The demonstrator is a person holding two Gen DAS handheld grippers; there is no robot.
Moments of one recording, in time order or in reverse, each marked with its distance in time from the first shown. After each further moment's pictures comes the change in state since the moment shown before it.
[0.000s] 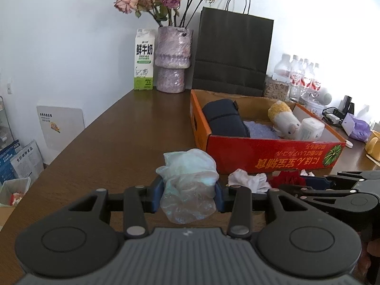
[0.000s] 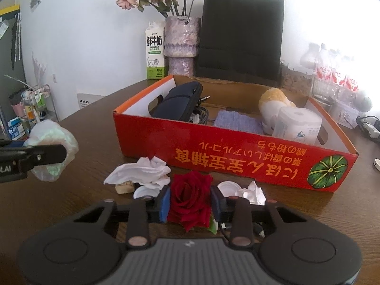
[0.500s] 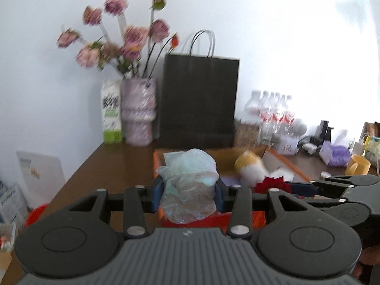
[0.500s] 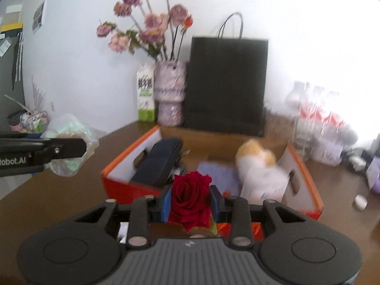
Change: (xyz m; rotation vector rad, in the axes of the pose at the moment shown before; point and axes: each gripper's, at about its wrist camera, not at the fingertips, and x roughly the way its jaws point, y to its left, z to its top) left arm -0.003 -0.052 0.074 0.083 -0.178 -0.100; right arm -0.038 -0.034 0.059 -0.011 -0.175 -0.040
